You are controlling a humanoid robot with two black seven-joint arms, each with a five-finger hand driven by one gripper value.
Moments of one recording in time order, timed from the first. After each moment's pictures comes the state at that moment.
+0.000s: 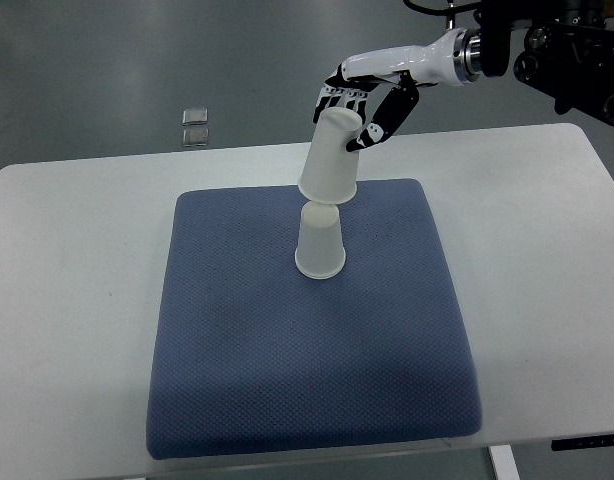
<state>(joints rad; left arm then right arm) 0.02 0.00 -0.15 -0.16 0.08 0.04 -0.06 1.49 -0.38 -0.02 0.81 -1.02 0.49 0.36</state>
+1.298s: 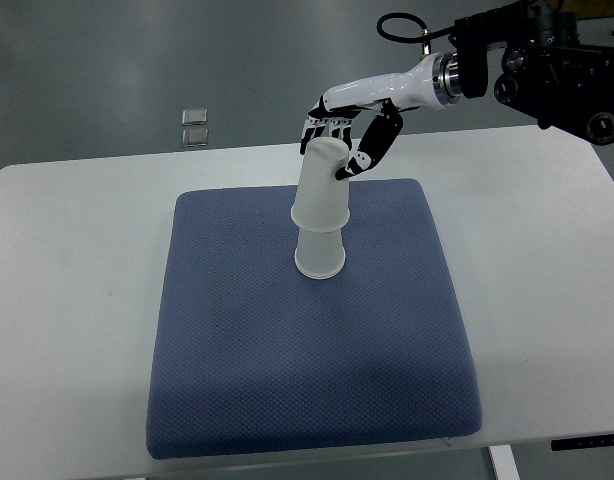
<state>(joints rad) 0.02 0.00 -0.15 -0.16 0.08 0.04 -0.06 1.47 -0.37 -0.02 0.87 -1.07 0.50 0.35</state>
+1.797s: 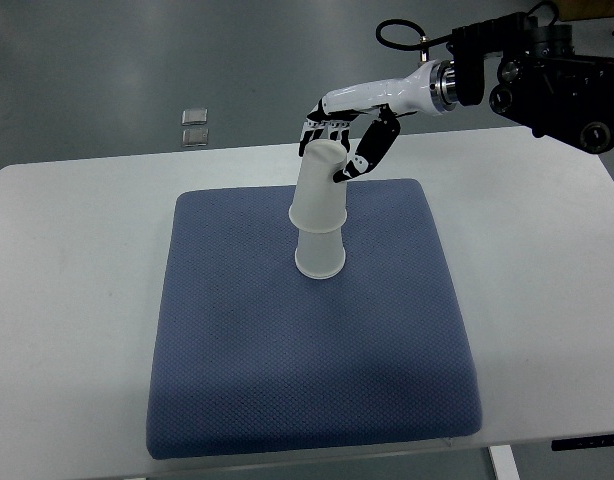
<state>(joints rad) 0.02 0.00 -0.15 -0.16 0.08 0.04 -0.06 1.45 -0.36 -0.02 0.87 -1.08 0.46 0.35</state>
